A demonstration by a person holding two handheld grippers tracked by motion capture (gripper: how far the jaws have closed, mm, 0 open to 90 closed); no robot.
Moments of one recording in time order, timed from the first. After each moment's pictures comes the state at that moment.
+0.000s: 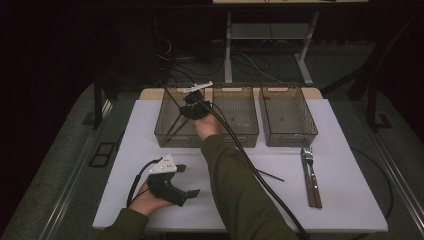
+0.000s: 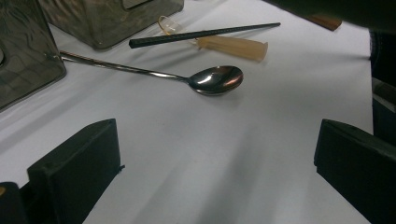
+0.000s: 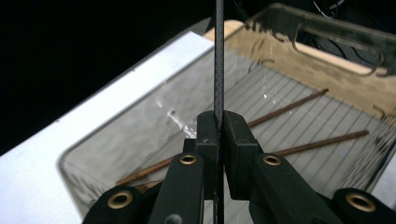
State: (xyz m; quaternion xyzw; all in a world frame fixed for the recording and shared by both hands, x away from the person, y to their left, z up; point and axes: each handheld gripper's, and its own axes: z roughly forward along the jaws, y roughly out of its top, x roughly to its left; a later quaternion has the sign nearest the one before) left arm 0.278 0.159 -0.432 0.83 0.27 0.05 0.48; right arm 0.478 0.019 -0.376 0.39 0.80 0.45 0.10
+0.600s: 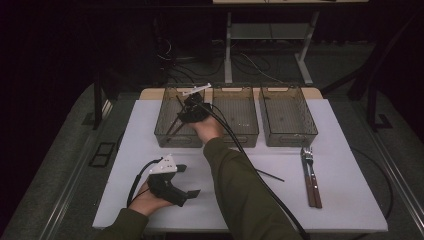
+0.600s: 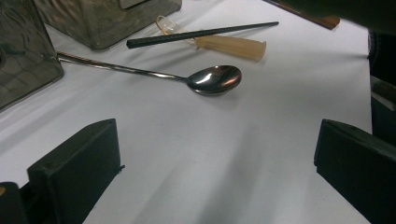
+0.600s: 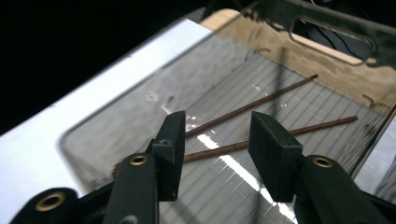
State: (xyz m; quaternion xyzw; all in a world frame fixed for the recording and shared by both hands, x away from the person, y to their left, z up) left arm 0.279 0.158 -0.432 0.84 0.26 0.05 0.48; right arm 0.467 0.016 -0.372 0.38 0.81 0.42 0.12
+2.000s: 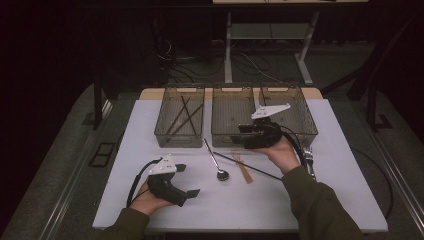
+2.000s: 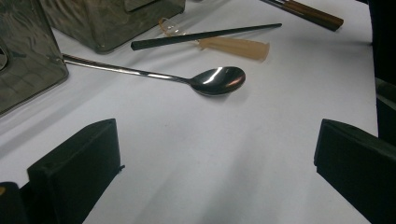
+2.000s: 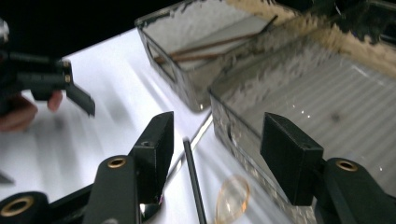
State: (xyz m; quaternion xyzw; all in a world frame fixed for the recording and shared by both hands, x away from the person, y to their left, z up) left arm 0.279 0.159 -0.434 0.83 0.26 0.06 0.48; right arm 0.371 -0.167 -0.360 0.31 0.83 0.47 0.08
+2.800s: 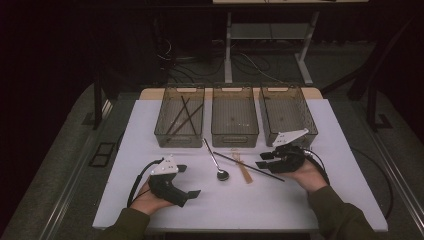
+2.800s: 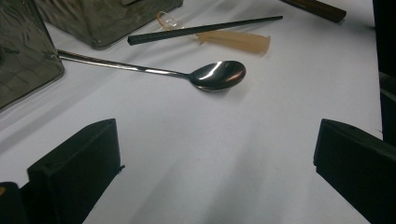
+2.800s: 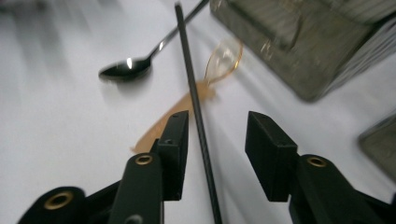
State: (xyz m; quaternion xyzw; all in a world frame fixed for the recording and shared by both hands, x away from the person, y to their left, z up) left arm 0.279 0.156 -0.436 0.84 0.26 0.06 0.48; right arm 0.335 -0.227 -0.414 0.29 0.87 0.38 0.06
